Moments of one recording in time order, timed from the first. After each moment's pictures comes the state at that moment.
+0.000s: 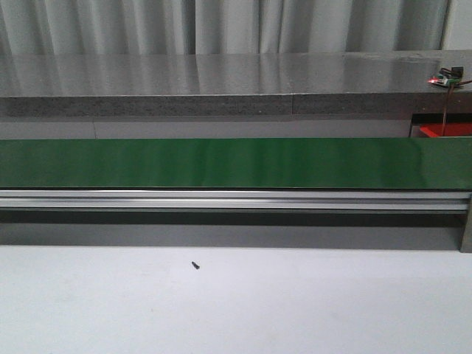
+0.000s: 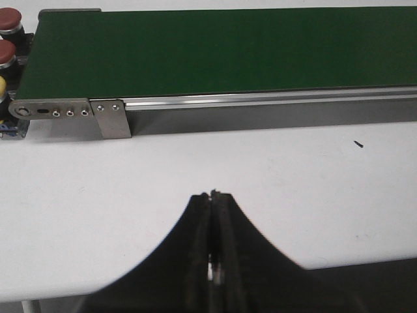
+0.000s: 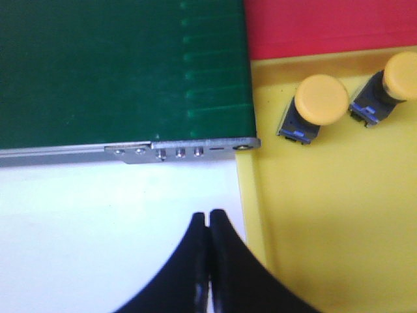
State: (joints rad) left arm -0.03 0.32 -0.57 -0.20 0.95 0.10; right arm -0.08 1.02 -0.79 -0.02 0.76 0.09
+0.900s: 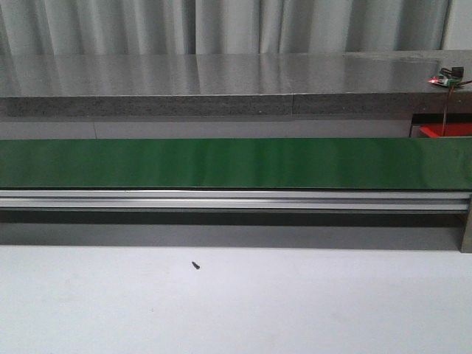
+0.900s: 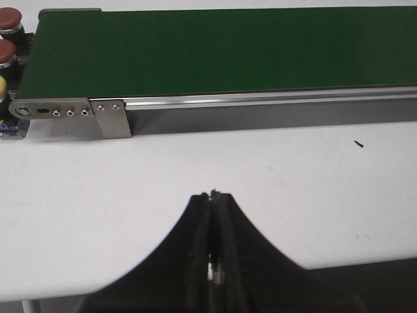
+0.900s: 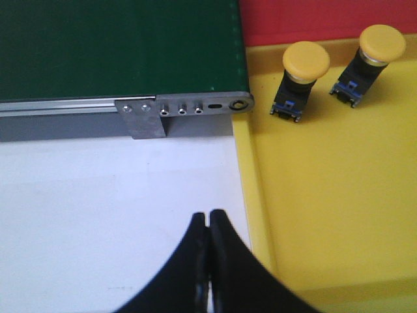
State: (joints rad) left arm -0.03 0.32 -0.57 -0.20 0.95 0.10; right arm -0.07 0.58 -0.49 -0.02 0.70 0.09
